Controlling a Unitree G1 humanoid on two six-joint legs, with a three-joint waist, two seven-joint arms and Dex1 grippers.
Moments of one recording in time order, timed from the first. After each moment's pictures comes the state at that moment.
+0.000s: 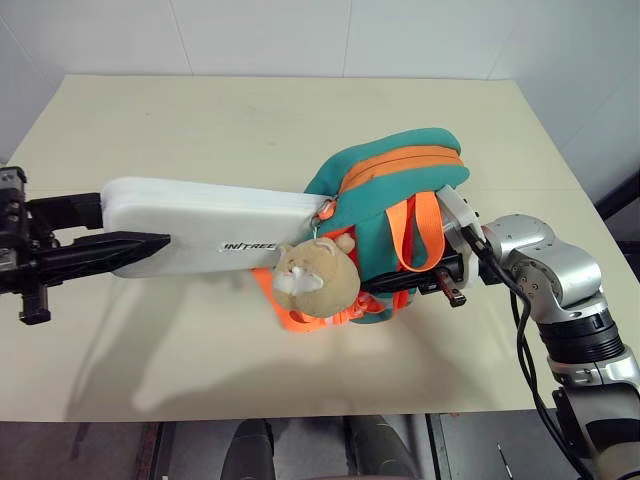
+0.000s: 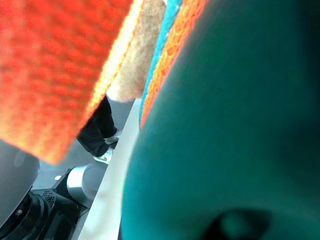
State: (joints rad) left arm -0.12 1.23 0.84 -0.49 -1.14 0.86 -0.99; right arm -0.68 -0.66 0.15 -0.08 0.66 0.57 1.45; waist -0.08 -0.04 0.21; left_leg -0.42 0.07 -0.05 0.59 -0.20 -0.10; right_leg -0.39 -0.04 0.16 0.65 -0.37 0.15
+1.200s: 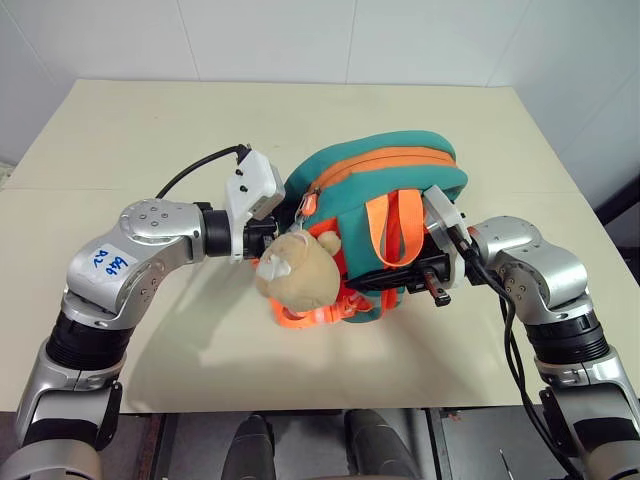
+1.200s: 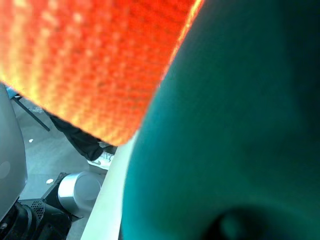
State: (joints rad) left arm -0.72 0.73 -0.13 -0.32 -0.59 0.78 -0.76; right arm -0.68 -0.61 0.15 -0.09 0.63 0.58 1.40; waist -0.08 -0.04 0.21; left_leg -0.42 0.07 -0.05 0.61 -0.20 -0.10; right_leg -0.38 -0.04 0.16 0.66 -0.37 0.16
